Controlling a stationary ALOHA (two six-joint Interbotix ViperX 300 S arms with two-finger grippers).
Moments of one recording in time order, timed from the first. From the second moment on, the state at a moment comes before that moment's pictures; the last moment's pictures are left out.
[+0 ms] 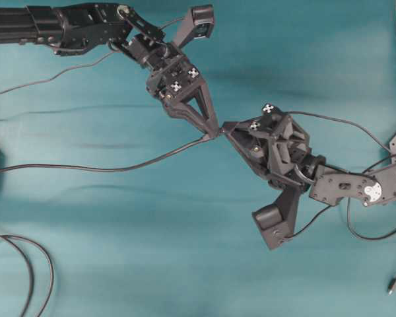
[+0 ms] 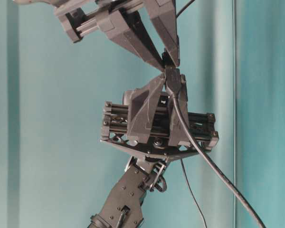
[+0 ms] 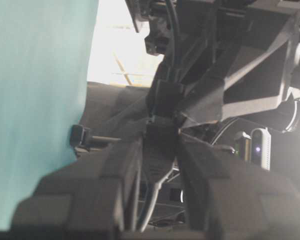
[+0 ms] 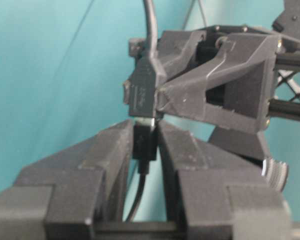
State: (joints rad) left arm 0.48 0.39 0.25 -1.59 1.24 0.66; right arm 0.31 -0.16 0.74 -1.57 0.67 0.58
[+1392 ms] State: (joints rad) left arm 0.46 0.38 0.26 -1.59 1.22 0.67; right arm 0.40 -0.13 0.72 -1.57 0.90 0.84
